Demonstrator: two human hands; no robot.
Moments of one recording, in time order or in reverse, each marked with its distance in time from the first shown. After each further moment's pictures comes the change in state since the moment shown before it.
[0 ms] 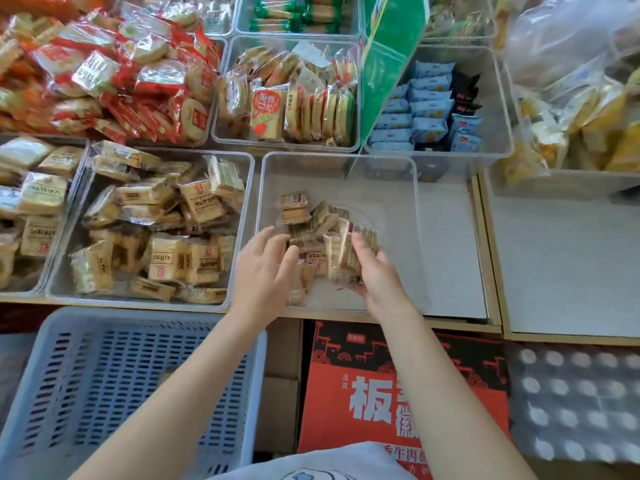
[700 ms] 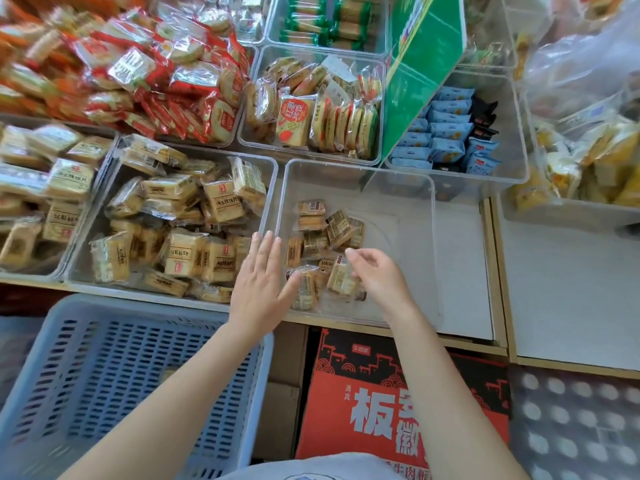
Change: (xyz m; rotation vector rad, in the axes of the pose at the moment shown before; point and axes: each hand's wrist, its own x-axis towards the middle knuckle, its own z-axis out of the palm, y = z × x) left_hand -0.005 -0.053 0.009 0.215 -0.043 0.035; right_hand 0.000 -0.008 0.012 -0.631 0.011 -0.182
